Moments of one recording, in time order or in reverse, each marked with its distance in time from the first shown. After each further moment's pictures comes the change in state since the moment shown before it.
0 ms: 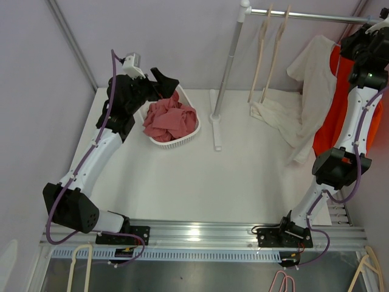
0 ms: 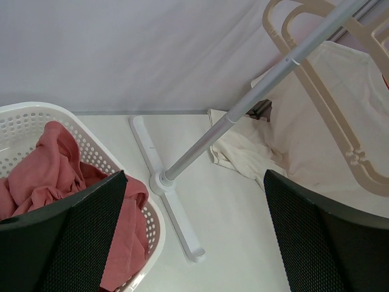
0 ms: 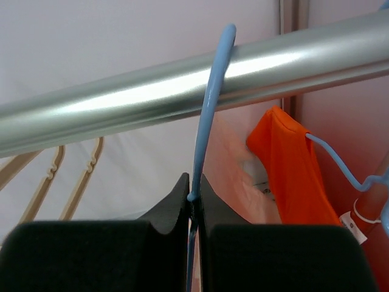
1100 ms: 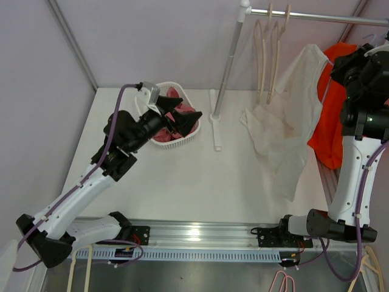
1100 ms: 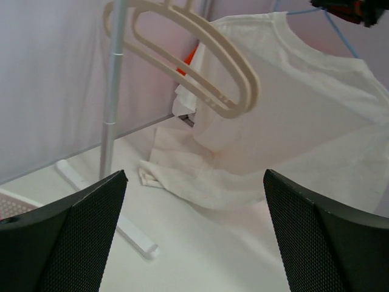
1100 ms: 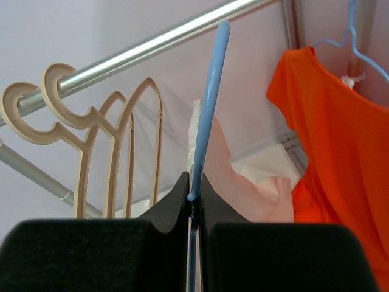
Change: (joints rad) left arm -0.362 -0.317 -0.173 0.080 -0.057 0.232; right arm 0.172 -0.597 -0.359 -0.225 0.264 0.144
